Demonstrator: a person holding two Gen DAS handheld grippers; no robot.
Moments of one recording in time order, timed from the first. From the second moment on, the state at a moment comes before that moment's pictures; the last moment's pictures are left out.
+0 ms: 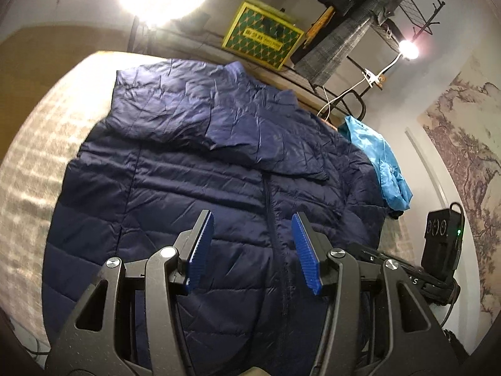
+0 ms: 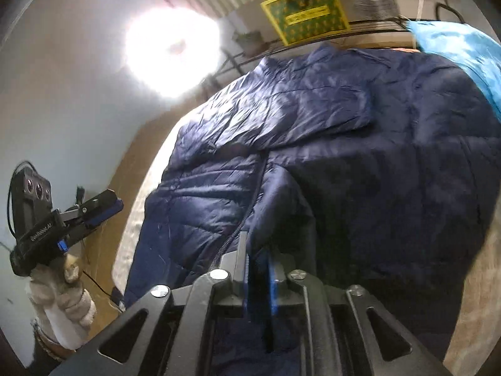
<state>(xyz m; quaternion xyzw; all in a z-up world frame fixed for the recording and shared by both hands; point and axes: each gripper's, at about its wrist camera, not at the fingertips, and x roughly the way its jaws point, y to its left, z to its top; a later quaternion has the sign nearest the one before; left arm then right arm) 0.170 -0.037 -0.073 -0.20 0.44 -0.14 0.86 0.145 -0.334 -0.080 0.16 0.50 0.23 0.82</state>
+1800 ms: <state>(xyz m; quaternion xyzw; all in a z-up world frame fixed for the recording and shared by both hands) 0.414 -0.025 -0.127 -0.10 0.44 0.00 0.89 0.199 -0.488 -0.006 0.26 0.39 0.03 0.88</state>
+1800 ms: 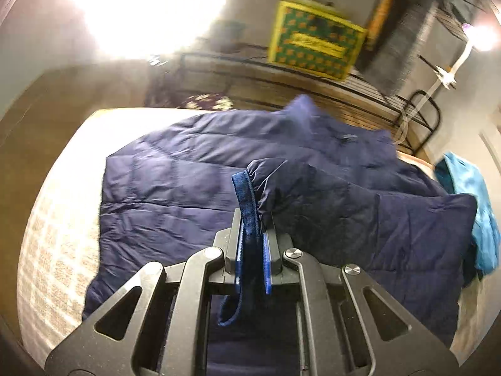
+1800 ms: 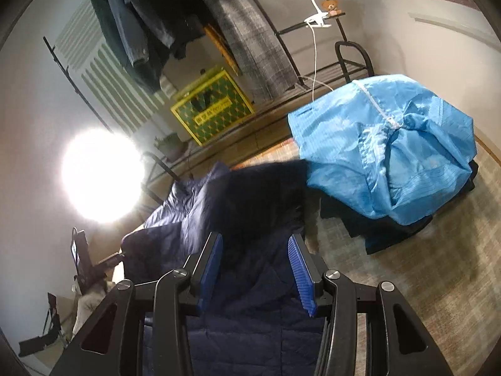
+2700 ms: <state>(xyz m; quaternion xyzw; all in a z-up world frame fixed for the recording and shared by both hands) 0.413 0.022 -0.124 -0.10 0.44 0.04 0.89 0.194 -0.453 -0.011 0.18 0.41 0.03 0.90</state>
